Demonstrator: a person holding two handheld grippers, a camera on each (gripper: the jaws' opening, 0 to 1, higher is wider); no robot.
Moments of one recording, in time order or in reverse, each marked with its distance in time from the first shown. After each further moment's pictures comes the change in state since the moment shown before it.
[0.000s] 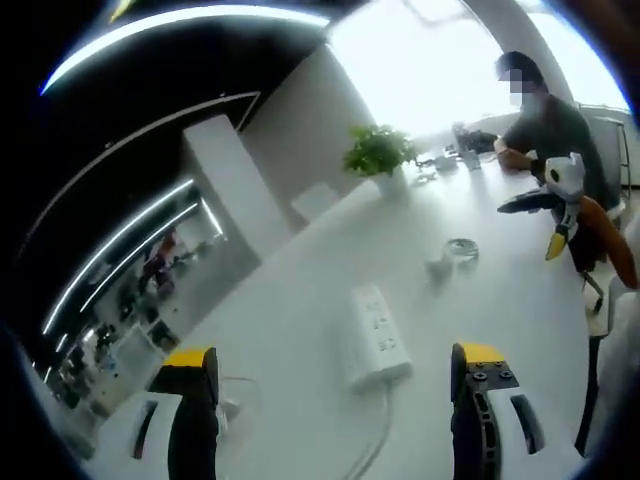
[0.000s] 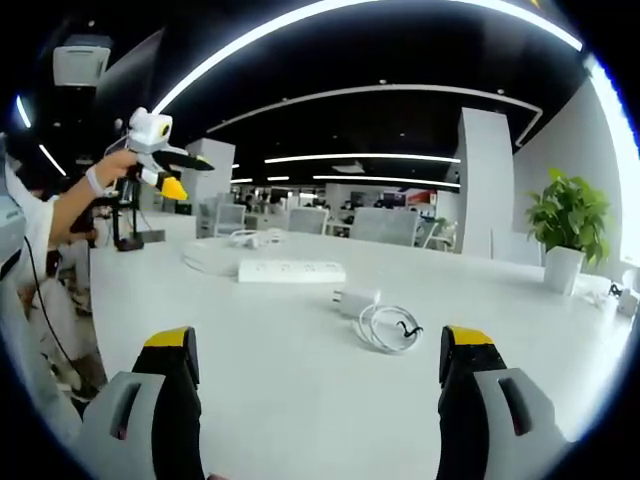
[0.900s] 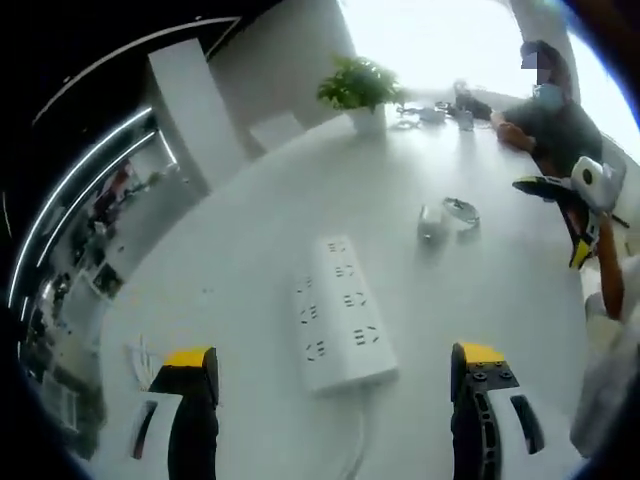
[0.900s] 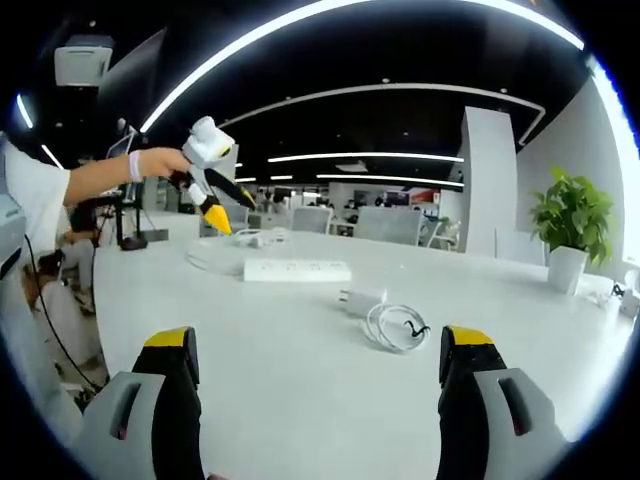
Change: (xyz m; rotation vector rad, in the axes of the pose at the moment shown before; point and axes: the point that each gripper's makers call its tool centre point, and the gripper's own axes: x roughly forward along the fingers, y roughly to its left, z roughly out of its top) left arm 0.099 -0.032 -0.034 -0.148 0.320 -0.217; right arm 0.003 0.006 -0.001 0.001 0.003 0.016
